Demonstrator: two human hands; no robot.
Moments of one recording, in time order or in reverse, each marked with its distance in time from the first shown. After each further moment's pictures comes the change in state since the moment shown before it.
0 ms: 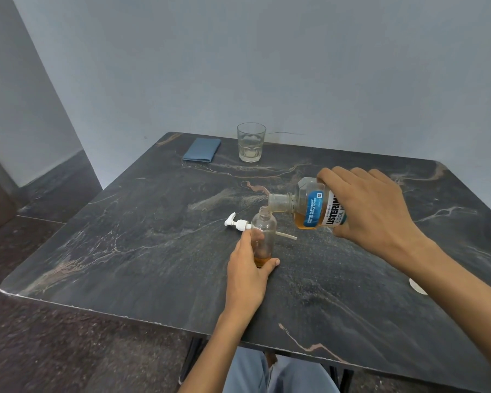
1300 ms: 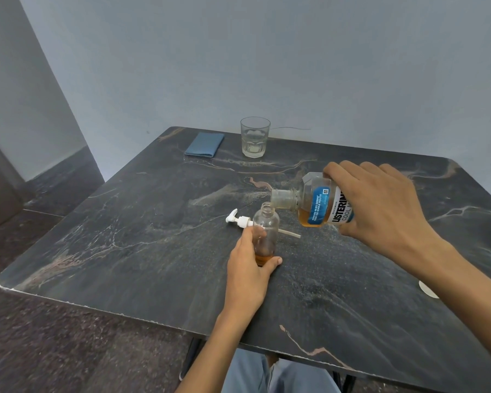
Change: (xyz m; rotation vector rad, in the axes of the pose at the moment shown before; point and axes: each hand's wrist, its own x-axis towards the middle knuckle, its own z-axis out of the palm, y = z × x) left_hand 0.000 0.000 0.001 0.005 0.006 -0.003; right_hand -0.001 -0.001 0.001 0.014 0.042 0.009
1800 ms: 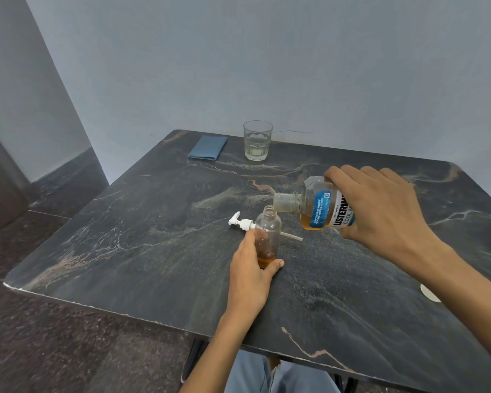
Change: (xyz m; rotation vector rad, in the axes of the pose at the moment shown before) left_hand 0.000 0.003 -0.001 0.016 -0.004 -0.004; right_hand 0.001 0.000 -0.003 -0.026 -0.051 -0.004
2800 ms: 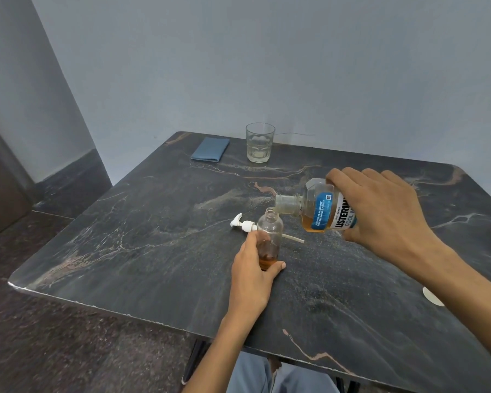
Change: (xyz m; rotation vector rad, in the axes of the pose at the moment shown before) left_hand 0.000 -0.003 0.001 -0.015 0.006 0.005; right_hand 0.001 0.000 0.000 0.016 -0.017 0.000
